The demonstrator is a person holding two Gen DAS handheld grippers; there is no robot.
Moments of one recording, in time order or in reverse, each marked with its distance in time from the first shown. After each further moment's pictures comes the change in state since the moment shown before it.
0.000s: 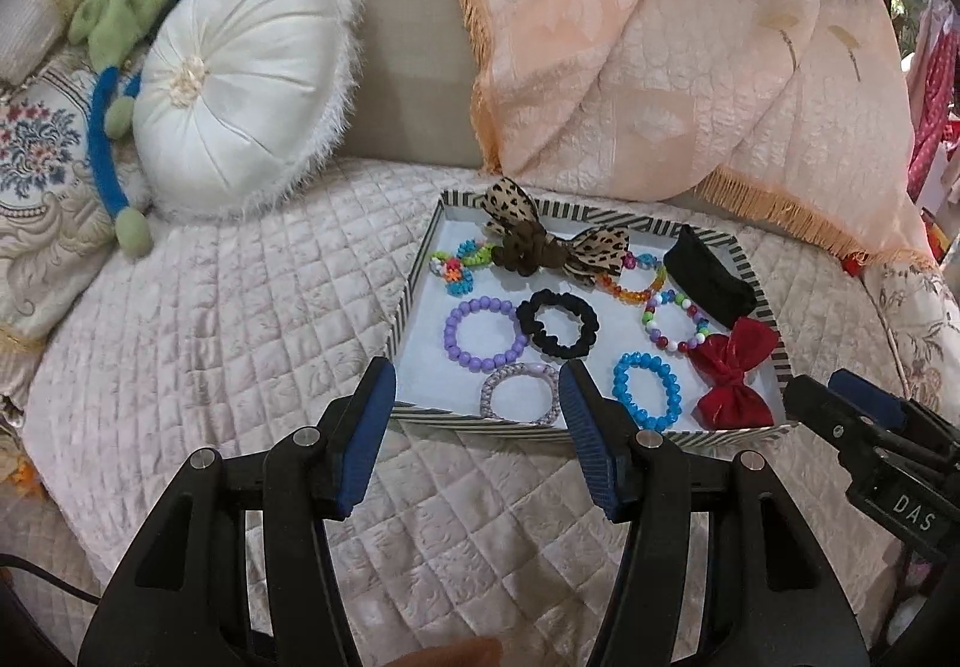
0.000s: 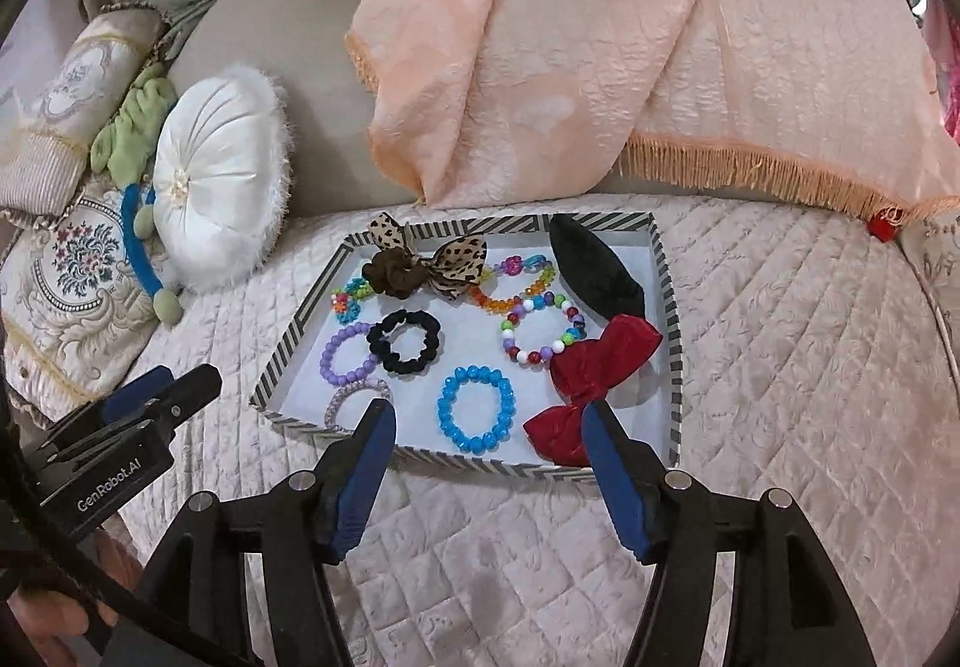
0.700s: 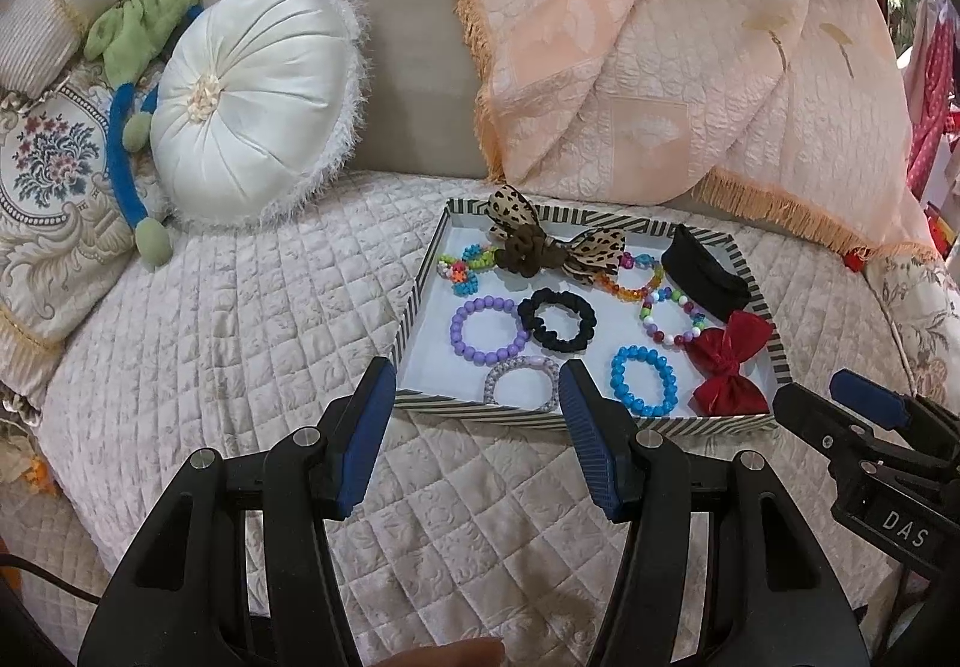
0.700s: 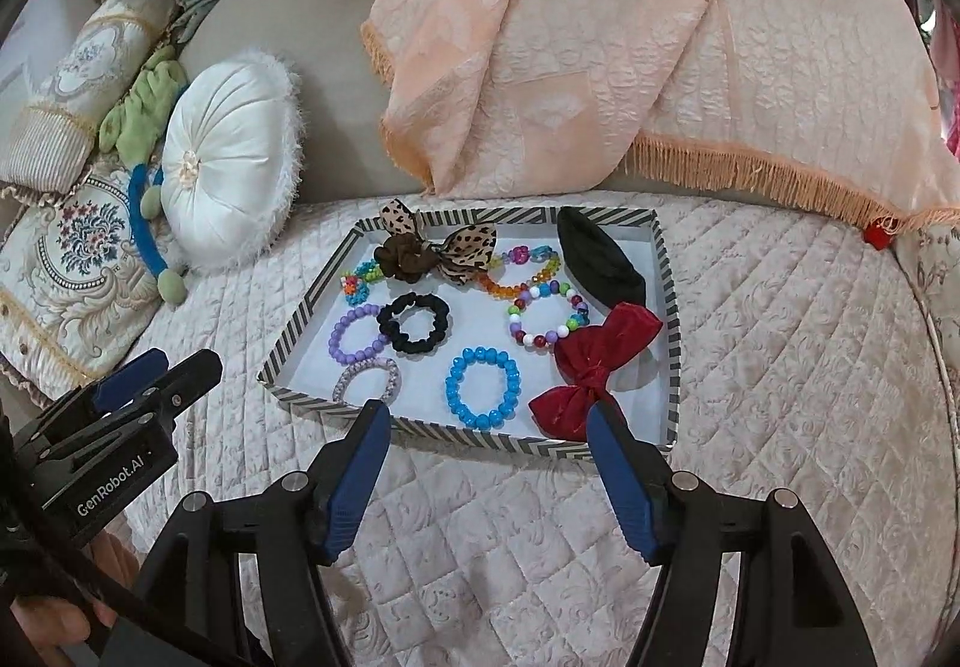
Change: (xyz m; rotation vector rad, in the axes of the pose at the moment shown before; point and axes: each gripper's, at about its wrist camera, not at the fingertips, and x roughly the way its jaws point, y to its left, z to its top) left arm -0.017 -0.008 -0.010 0.012 -0.025 0.031; right arm -0.011 0.009 -0.010 -0.032 0.013 -0.007
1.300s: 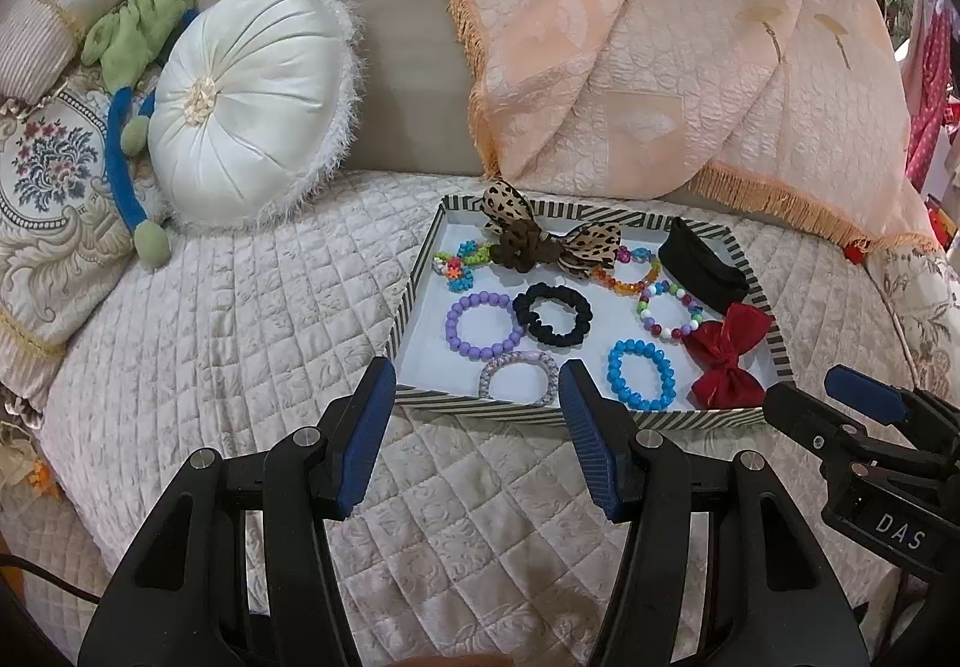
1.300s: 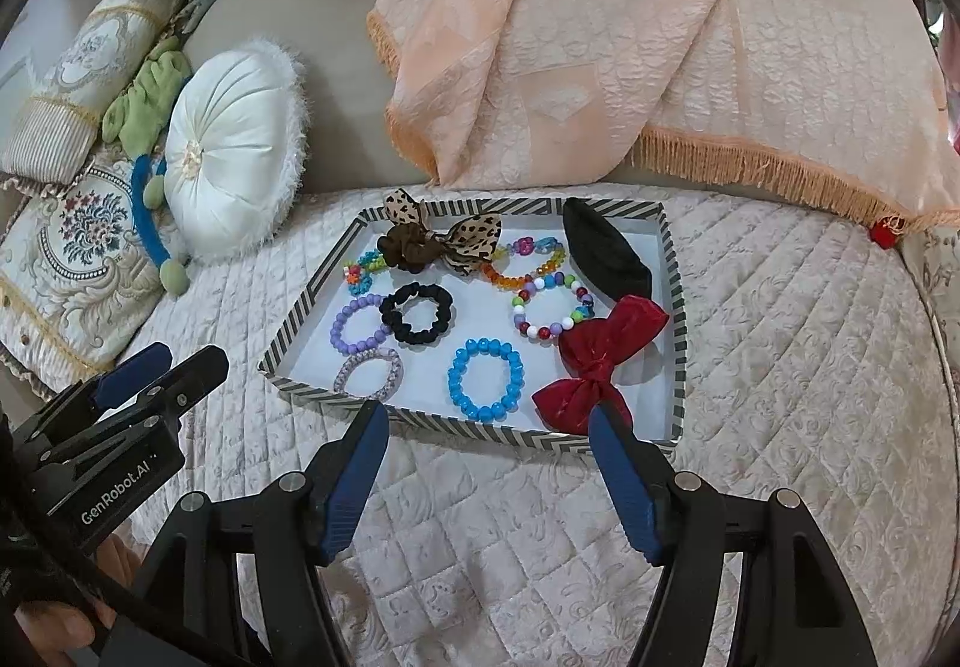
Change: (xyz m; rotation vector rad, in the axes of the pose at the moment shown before) left arm 0.002 -0.003 -0.003 0.009 0.001 -0.003; right arm 0.003 0.002 -0.002 -0.009 0.019 0.005
